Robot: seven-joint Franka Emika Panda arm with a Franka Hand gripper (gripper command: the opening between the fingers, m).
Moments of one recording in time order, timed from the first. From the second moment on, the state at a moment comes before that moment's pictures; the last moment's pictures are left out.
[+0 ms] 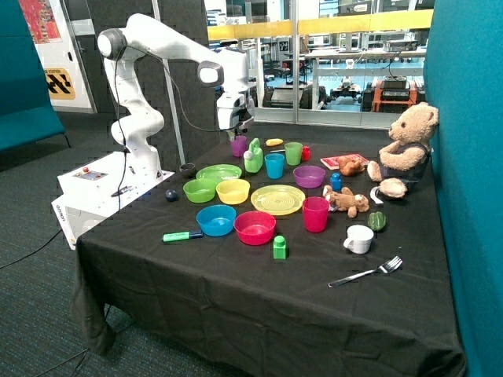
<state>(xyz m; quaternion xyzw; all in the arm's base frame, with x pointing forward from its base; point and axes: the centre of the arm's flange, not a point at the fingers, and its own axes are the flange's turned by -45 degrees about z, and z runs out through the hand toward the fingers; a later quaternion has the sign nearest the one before) 0.497 0.004 0.452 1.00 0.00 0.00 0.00</state>
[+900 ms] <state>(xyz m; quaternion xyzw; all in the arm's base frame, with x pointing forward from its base) 0.479 -0.024 0.438 1.00 0.08 -0.01 0.00</state>
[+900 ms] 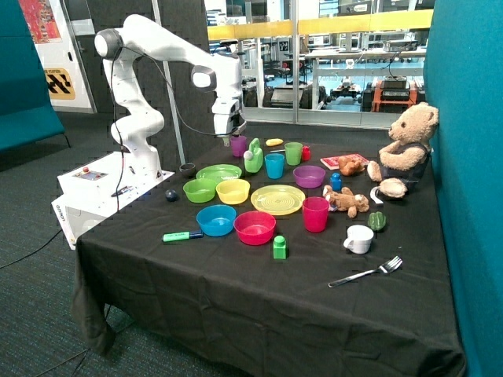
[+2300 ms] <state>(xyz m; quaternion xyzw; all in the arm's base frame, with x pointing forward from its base) 0.404 -0.078 0.370 1.00 0.04 0.00 0.00</state>
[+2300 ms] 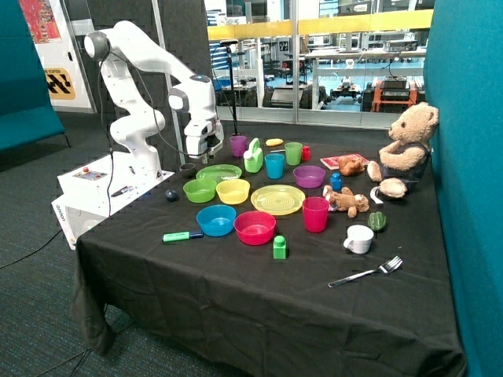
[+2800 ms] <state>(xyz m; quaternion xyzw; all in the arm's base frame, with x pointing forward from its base) 0.398 -0.101 0.350 1.00 0.03 0.00 0.00</state>
